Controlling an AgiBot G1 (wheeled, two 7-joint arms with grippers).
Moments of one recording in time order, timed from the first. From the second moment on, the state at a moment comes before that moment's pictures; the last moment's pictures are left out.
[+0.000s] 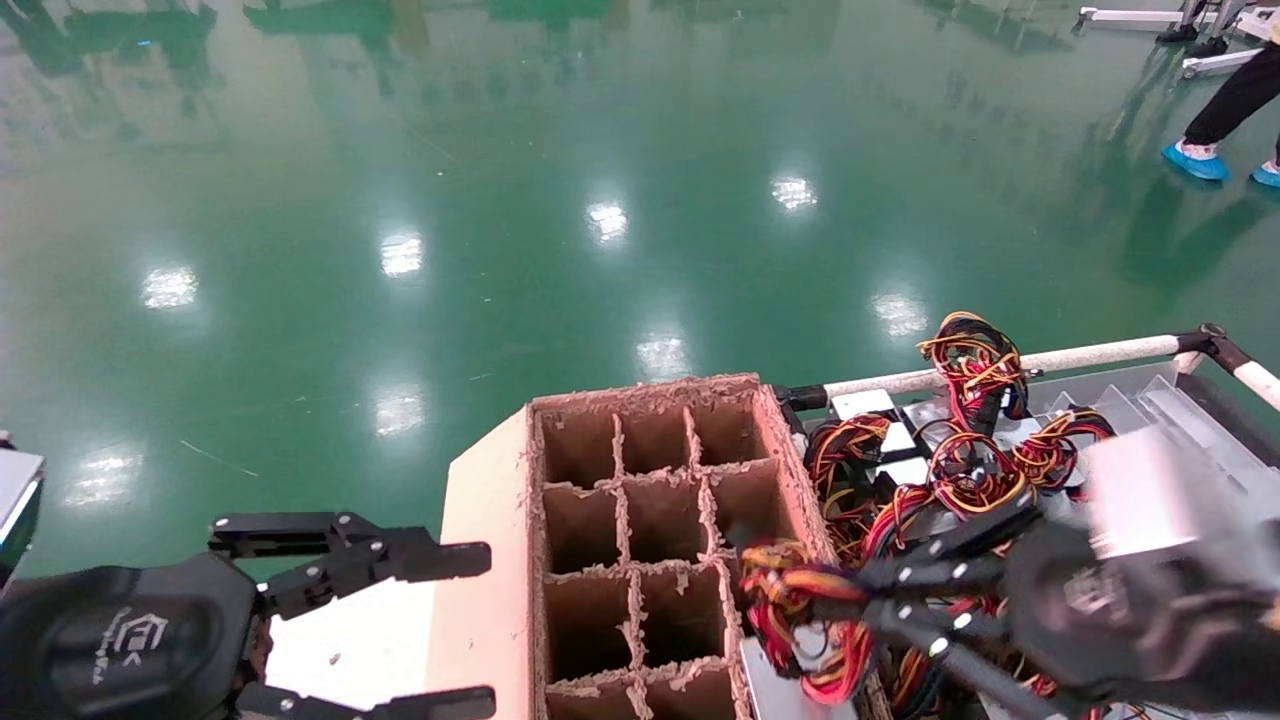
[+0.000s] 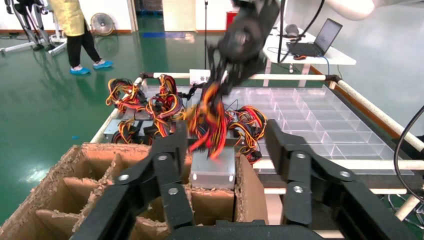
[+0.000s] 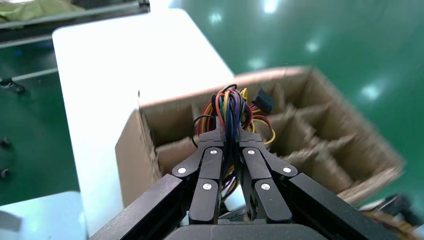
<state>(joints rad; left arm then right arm) -1.08 0.61 0.29 -1.28 0.73 1.49 -0.18 1.33 -0.48 -0.36 1.31 -1.04 -1.52 0.30</state>
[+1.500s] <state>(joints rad) -1.08 0.61 0.29 -1.28 0.72 1.49 -0.18 1.24 0.13 -0.62 0.78 -0.41 -1.60 -0.21</state>
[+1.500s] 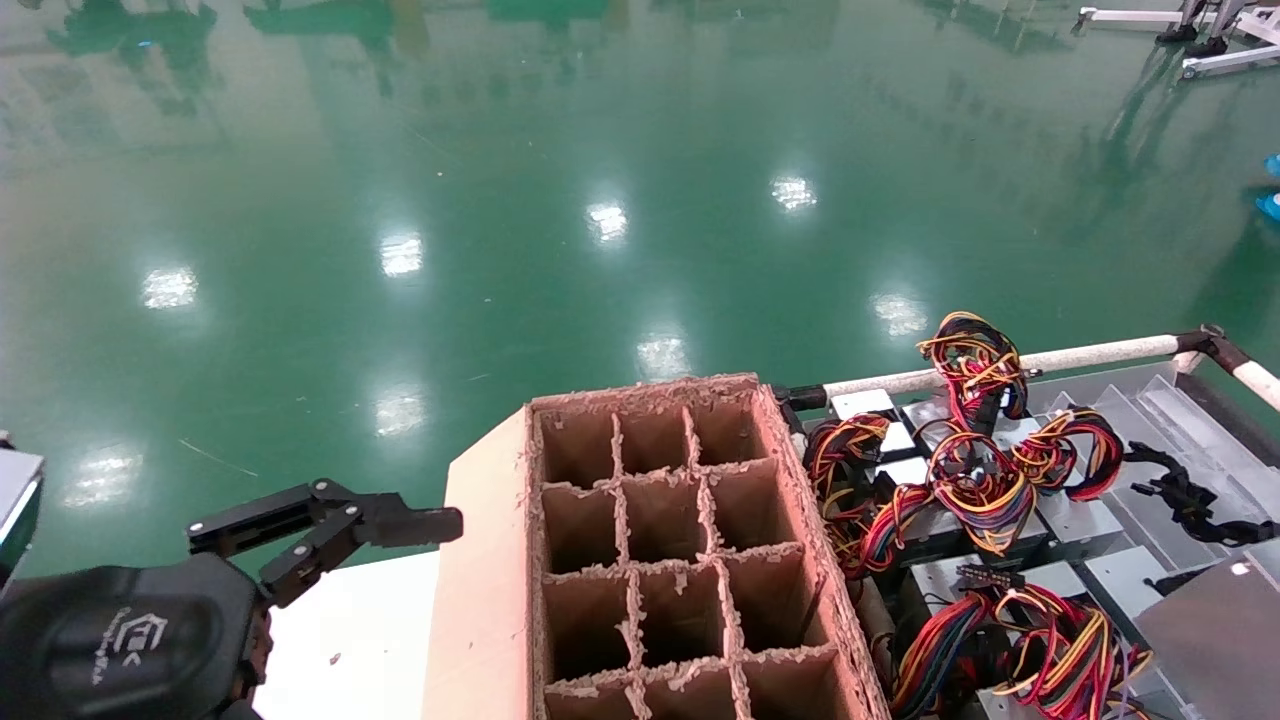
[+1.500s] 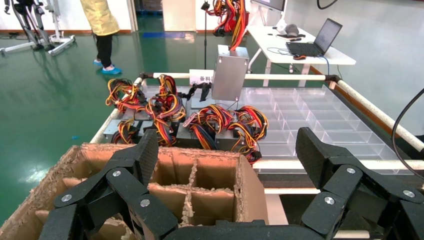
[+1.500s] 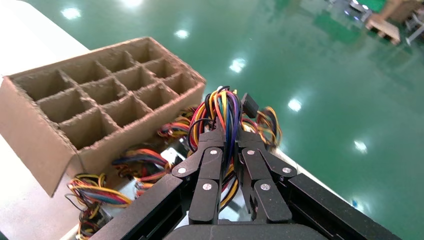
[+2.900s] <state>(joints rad) -1.08 0.61 0.29 -1.28 0.72 1.49 -0.18 1.09 0.00 -1.14 0.54 0.10 -1.59 -0.43</state>
